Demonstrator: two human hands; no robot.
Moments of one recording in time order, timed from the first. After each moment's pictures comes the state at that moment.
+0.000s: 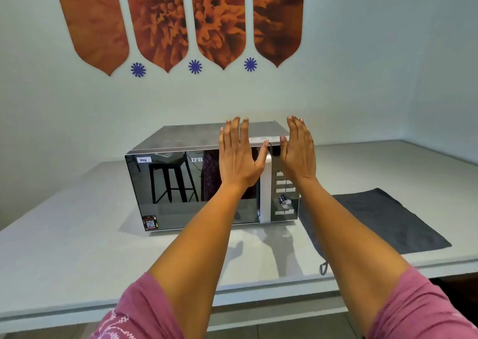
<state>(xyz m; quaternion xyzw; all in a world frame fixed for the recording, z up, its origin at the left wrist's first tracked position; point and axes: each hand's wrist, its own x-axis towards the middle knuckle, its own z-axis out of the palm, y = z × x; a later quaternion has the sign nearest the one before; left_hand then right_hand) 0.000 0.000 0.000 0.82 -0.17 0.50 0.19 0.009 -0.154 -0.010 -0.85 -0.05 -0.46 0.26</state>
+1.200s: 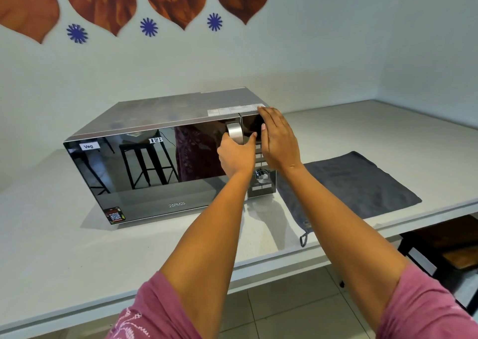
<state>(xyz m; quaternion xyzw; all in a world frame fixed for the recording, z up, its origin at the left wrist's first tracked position) 0.024 -0.079 -0.045 0.77 0.04 0.27 0.58 0.018 -0.184 -0.050 -0.86 -0.08 -0.45 0.23</state>
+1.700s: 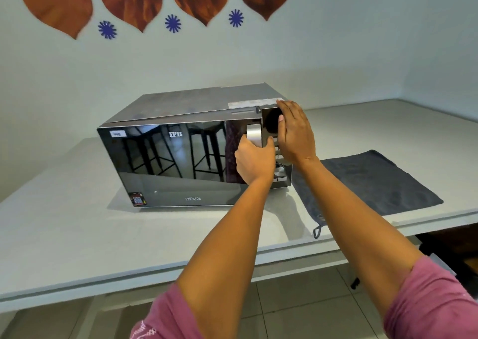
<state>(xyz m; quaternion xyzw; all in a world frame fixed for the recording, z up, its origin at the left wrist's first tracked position) -0.024 -0.069 -0.056 0.77 0.05 0.28 0.57 0.012 -0.176 -0.048 -0.85 -0.08 -0.44 0.27</state>
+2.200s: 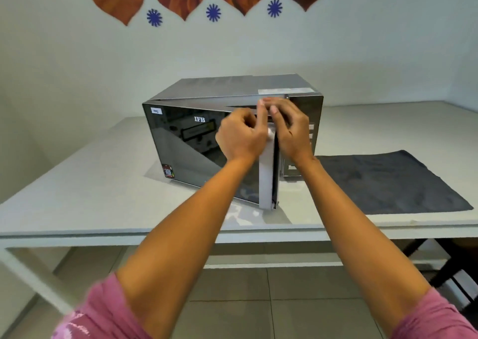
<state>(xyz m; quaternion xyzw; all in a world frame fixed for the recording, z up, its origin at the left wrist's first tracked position) -0.084 0.009 -0.013 0.76 -0.02 0.46 0.46 -0.049 -0.106 -0.034 -0.70 -0.29 -0.41 0.50</state>
